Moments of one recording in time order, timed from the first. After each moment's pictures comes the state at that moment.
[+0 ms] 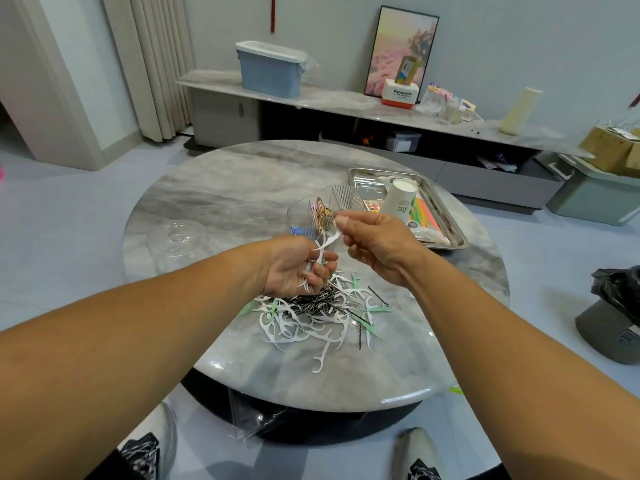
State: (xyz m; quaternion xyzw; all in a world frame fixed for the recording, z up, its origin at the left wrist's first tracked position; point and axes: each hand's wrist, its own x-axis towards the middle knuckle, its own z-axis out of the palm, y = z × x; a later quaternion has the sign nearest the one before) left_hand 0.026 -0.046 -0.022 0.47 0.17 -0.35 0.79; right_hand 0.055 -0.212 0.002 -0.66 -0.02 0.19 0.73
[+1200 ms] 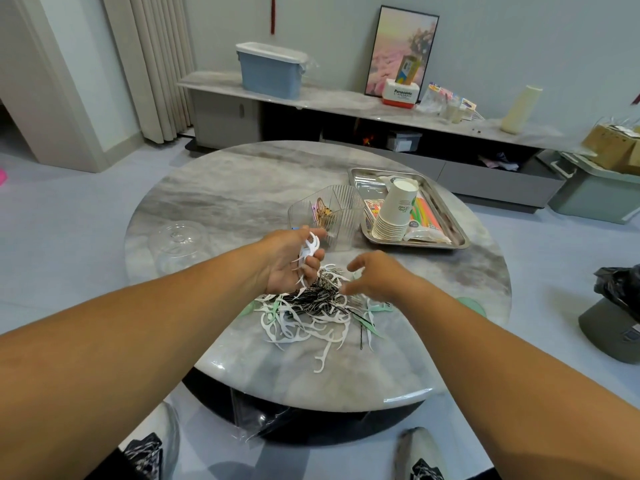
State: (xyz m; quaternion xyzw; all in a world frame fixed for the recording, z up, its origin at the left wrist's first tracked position) left_hand 0.027 -0.043 -0.020 0.49 0.19 -0.23 0.82; right_hand 0.052 -0.225 -0.040 -0.95 -0.05 0.18 0.25
